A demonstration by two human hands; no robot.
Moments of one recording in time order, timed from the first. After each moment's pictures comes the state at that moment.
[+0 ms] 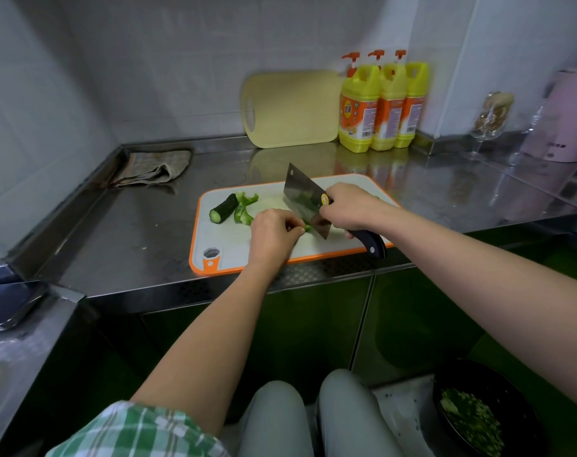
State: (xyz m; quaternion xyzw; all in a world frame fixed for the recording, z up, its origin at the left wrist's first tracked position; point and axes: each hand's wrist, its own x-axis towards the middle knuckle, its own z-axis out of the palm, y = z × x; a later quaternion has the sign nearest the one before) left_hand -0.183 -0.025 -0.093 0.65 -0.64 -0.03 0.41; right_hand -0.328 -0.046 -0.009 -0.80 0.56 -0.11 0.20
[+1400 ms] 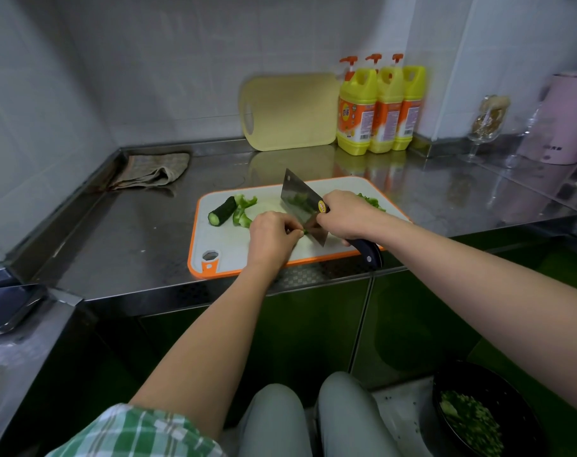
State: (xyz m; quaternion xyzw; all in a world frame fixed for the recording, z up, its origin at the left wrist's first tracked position) left_hand -0.183 -0.028 -0.094 0.66 -0.64 -0.03 0.39; right_hand -0.326 -0.040 -0.014 -0.80 0.56 -0.11 0.18
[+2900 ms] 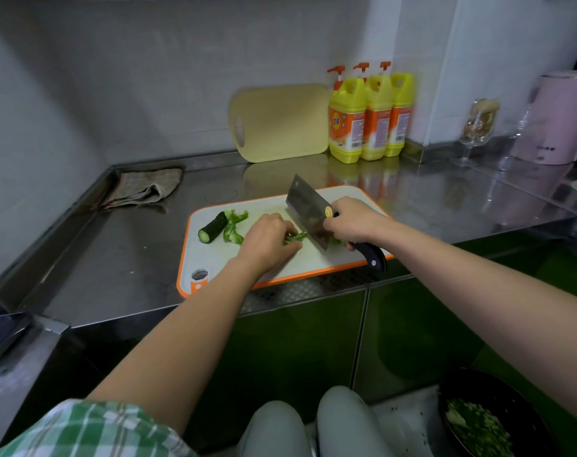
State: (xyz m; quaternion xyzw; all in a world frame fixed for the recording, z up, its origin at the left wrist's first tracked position) left_hand -0.175 -0.058 -0.077 0.64 -0.75 0.02 0.17; right_hand -0.354 -0.071 -0.022 -0.78 0.55 -0.16 0.25
